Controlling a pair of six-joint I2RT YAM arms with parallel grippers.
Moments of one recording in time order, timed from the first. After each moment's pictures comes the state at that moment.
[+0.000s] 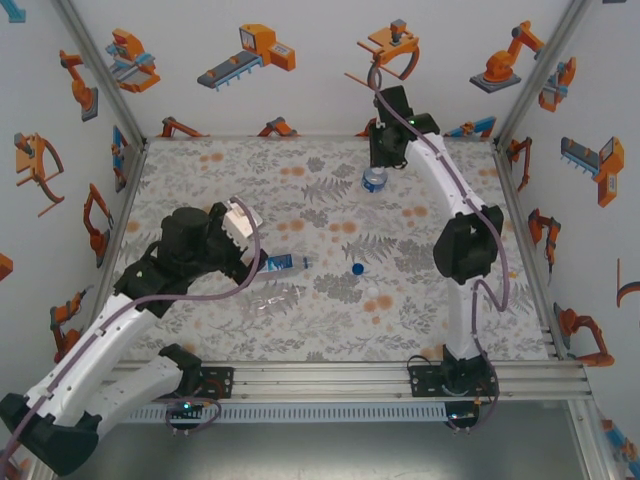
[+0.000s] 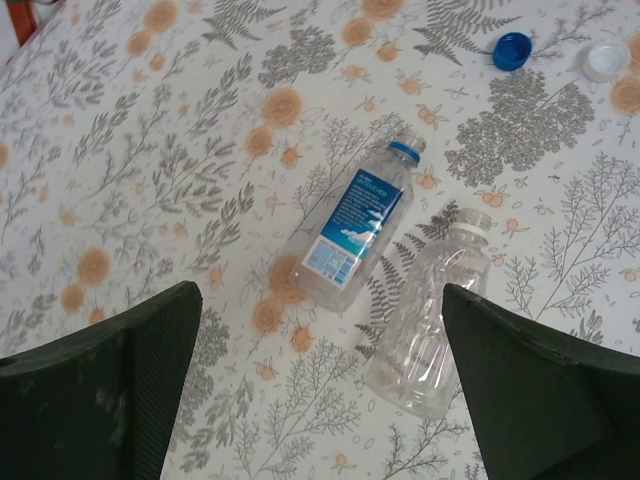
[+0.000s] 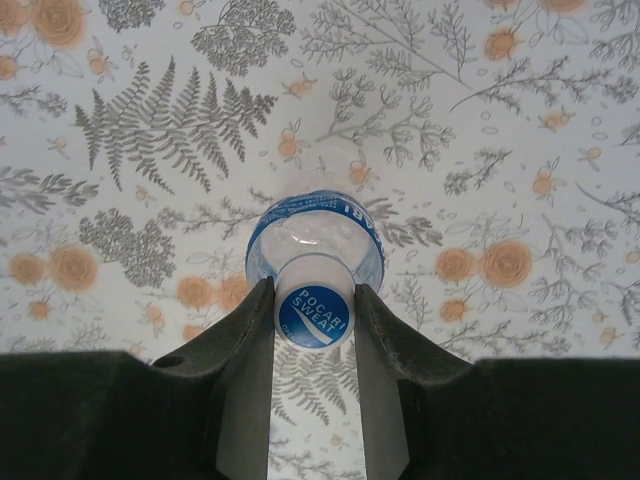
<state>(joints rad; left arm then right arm) -0.59 0.83 0.89 -0.57 0.12 0.33 0.35 2.16 2.22 -0.96 0.09 0.17</state>
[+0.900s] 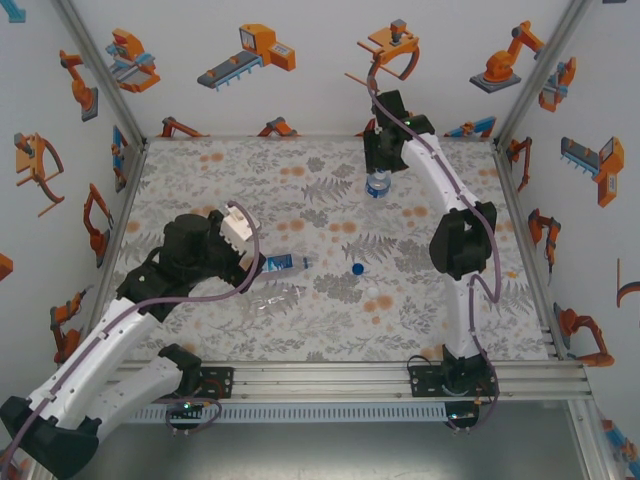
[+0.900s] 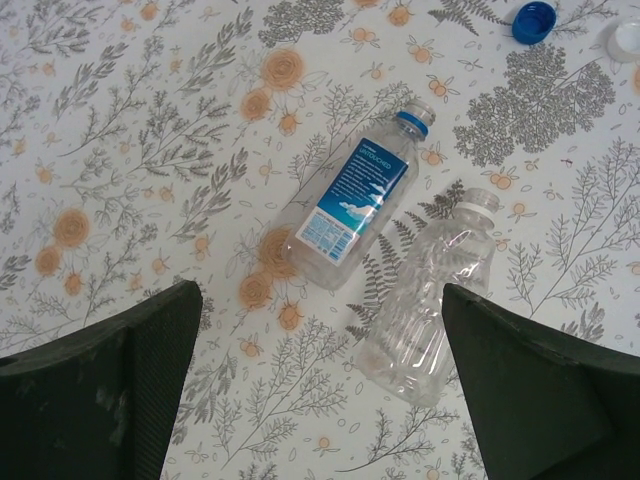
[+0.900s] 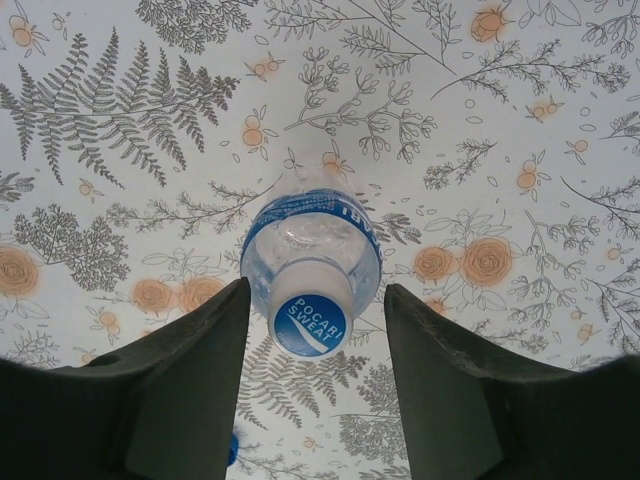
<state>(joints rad) -0.58 0.83 0.84 -0.57 0.11 0.30 0.34 2.20 2.21 -0.99 0.12 0.14</state>
